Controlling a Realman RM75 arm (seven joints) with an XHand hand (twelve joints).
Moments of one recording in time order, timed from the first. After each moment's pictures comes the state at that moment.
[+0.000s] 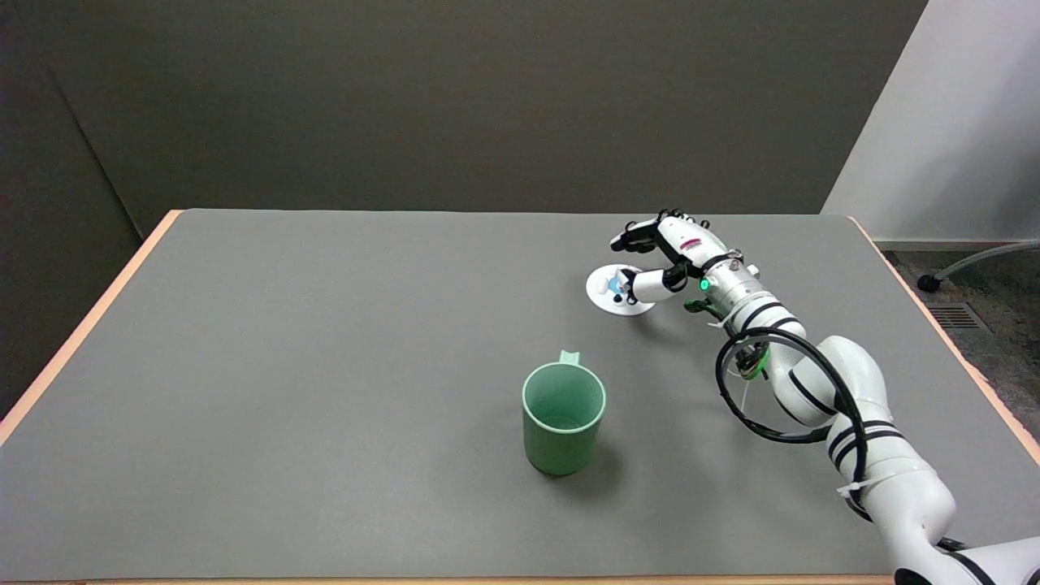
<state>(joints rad) 0.28 -1.25 1.75 -1.02 -0.75 -0.27 -1.71</state>
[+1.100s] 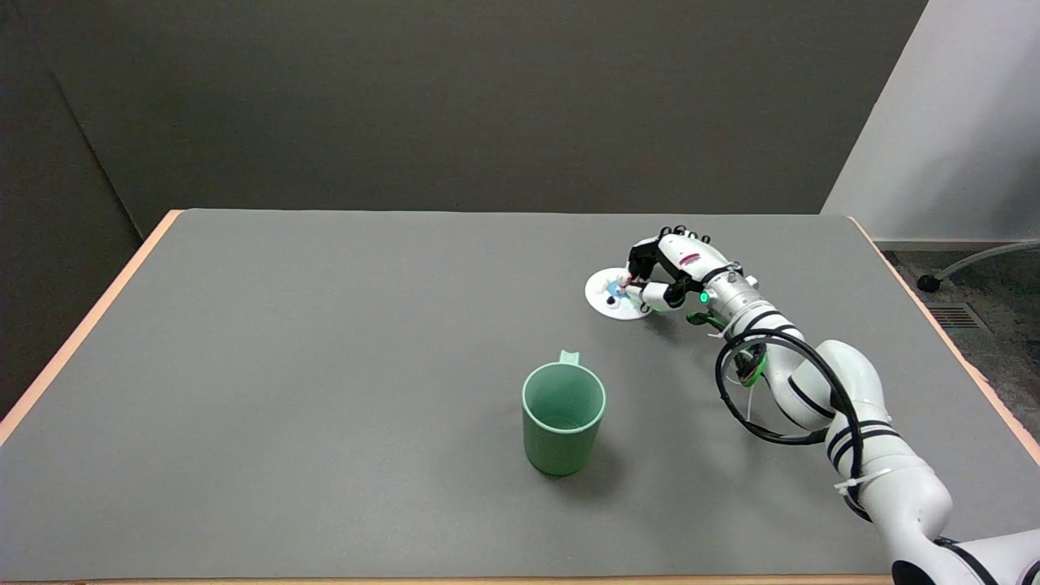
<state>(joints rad) 0.30 -1.24 1.75 -0.94 -0.82 -0.27 -1.72</state>
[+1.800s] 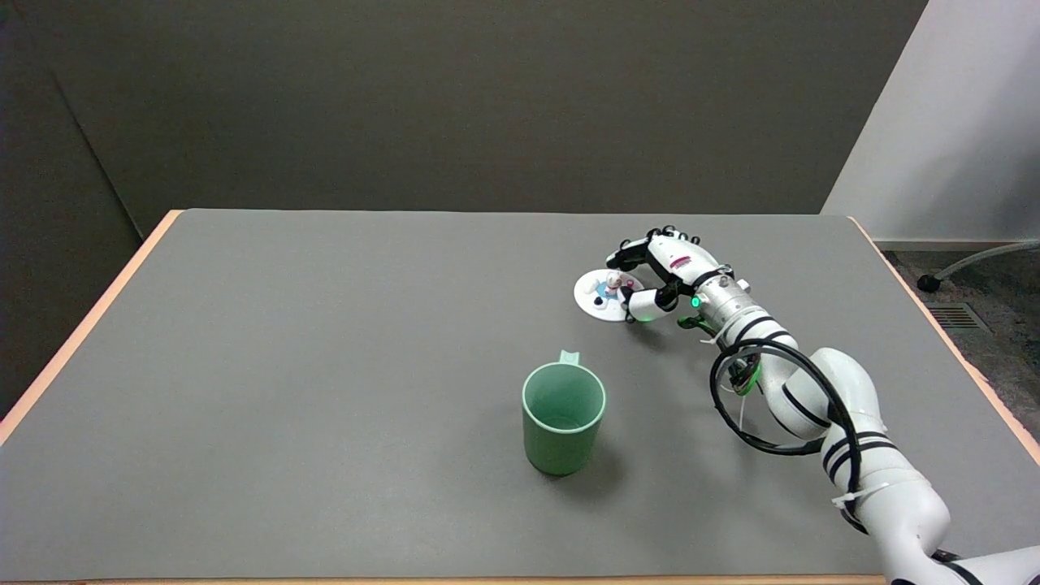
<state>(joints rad) 0.26 -1.27 1.75 -1.00 -0.82 -0.28 -1.72</state>
